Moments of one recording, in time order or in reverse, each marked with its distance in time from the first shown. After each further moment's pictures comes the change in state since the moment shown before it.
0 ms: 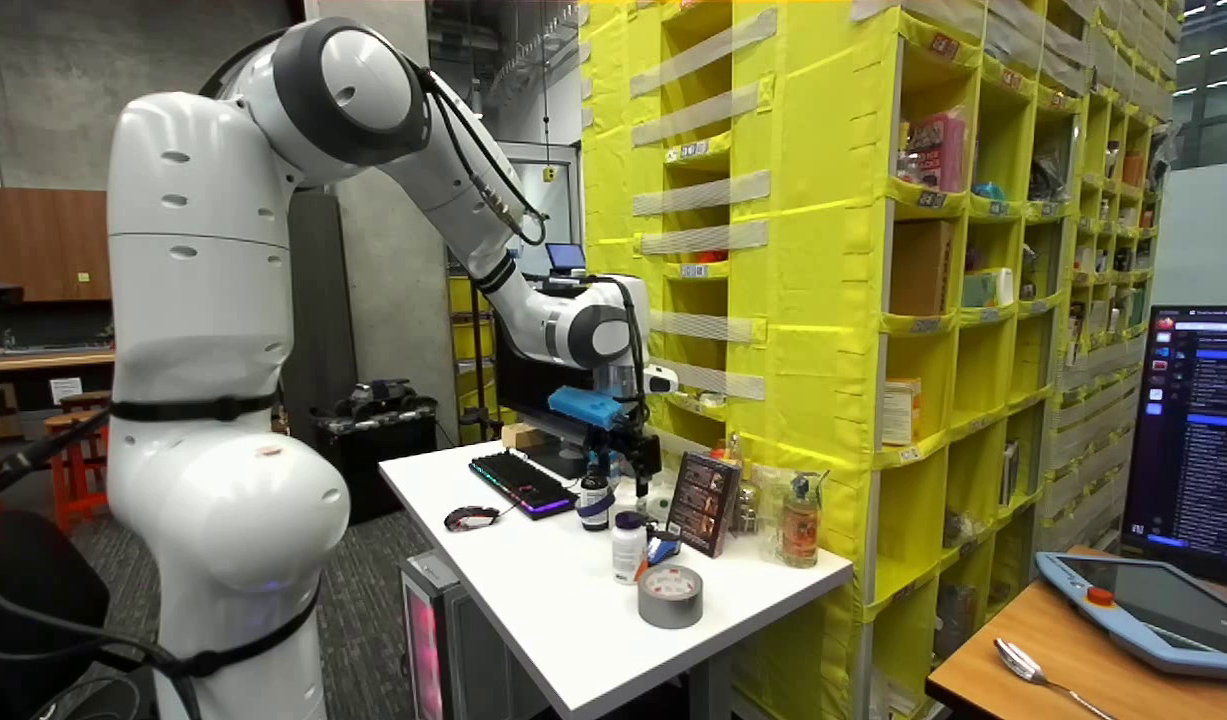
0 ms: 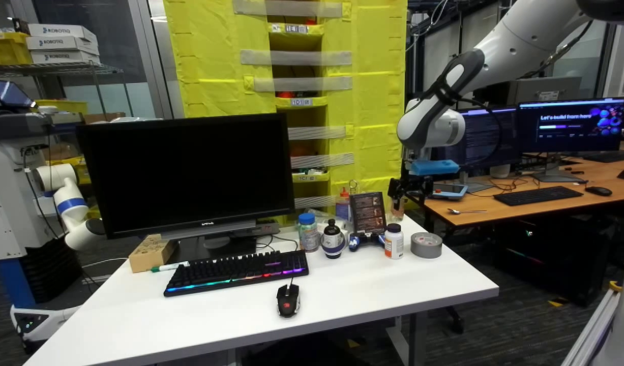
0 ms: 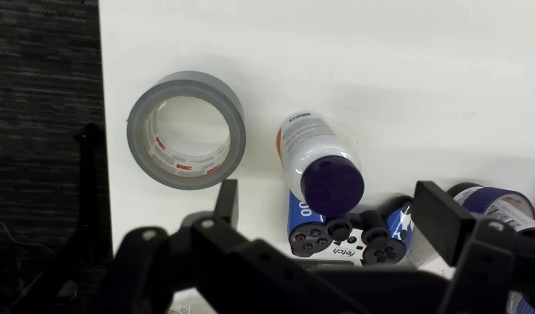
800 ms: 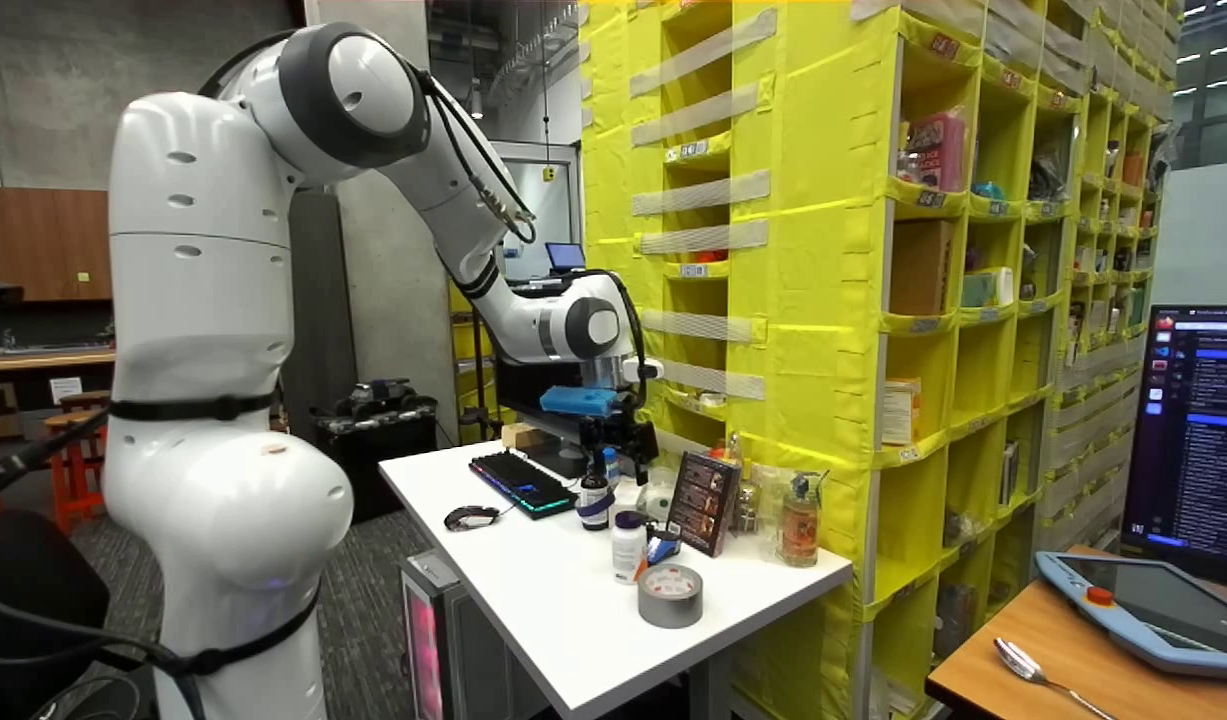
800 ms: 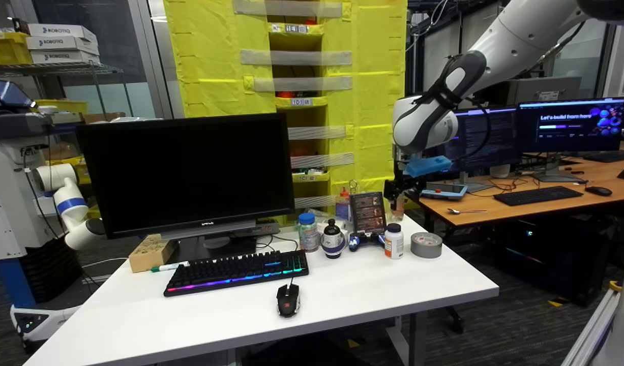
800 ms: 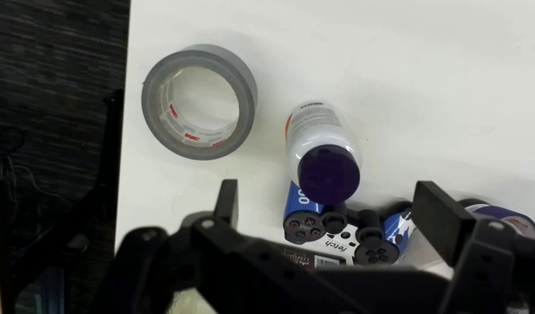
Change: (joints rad) arm 0.034 0.004 0.020 0.022 -0.195 -0.003 0.078
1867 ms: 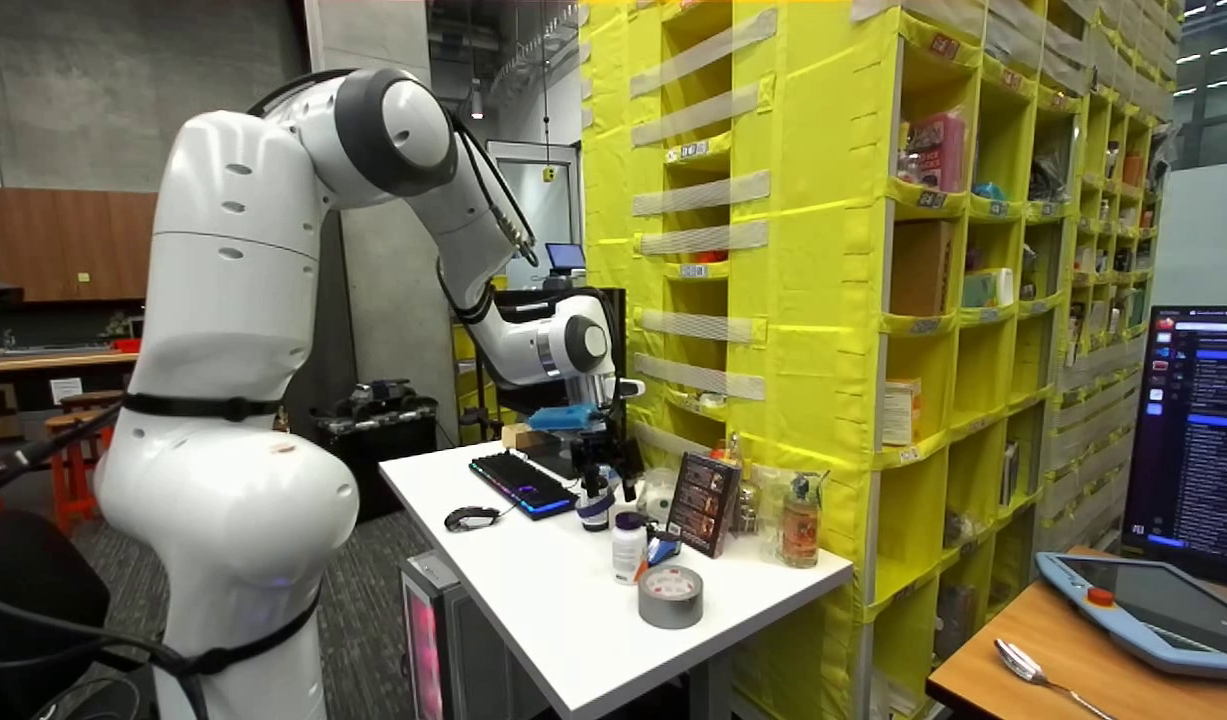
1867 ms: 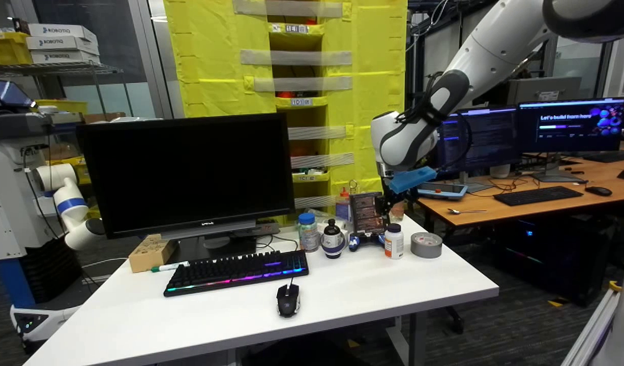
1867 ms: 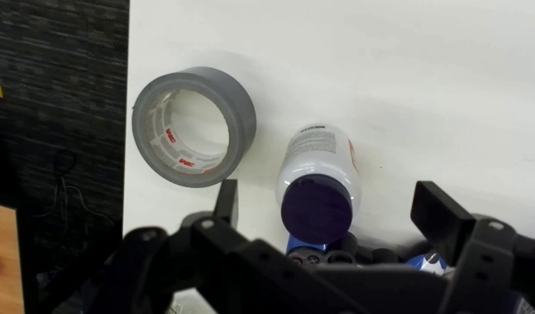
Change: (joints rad) arm 0.055 0.126 0.027 0.084 -0.171 -0.078 0.254
